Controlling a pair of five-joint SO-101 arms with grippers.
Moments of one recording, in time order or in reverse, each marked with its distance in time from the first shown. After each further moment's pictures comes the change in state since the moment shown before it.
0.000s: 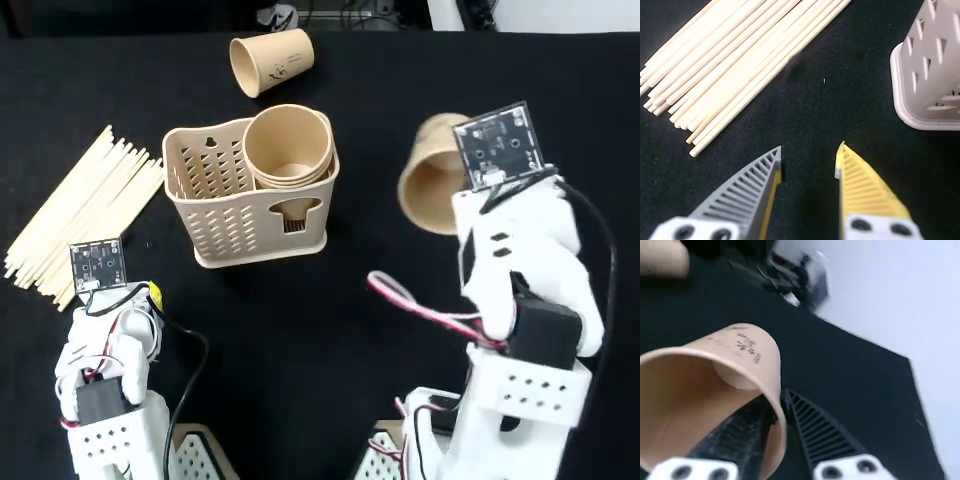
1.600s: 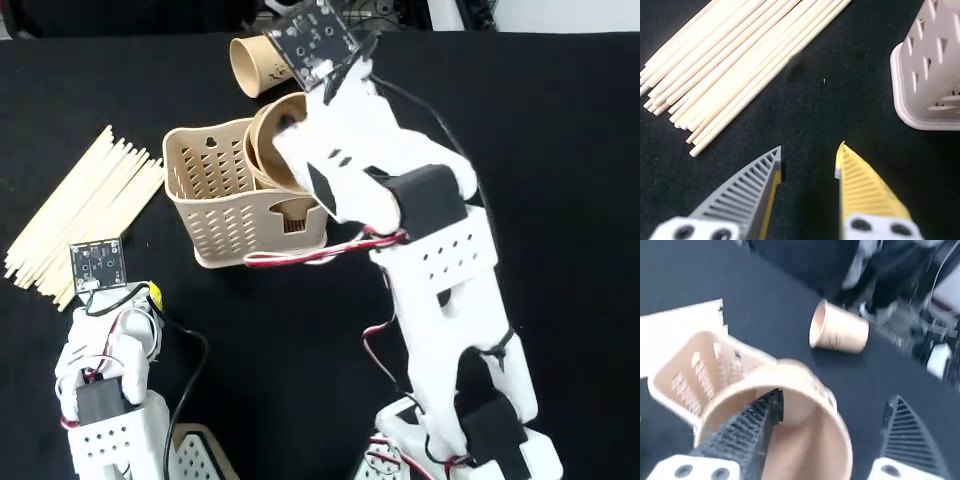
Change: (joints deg) left arm 0.0 0.0 0.0 0.0 0.0; right arm -36.0 37.8 -39.4 8.4 -15.7
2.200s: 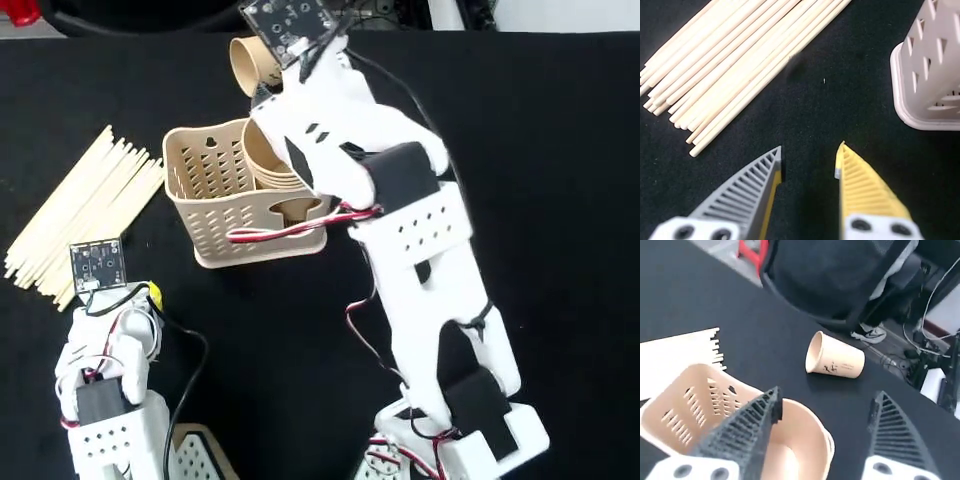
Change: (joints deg) left arm 0.0 0.0 0.0 0.0 0.0; right arm -0.5 7.2 -6.8 -2.9 0.3
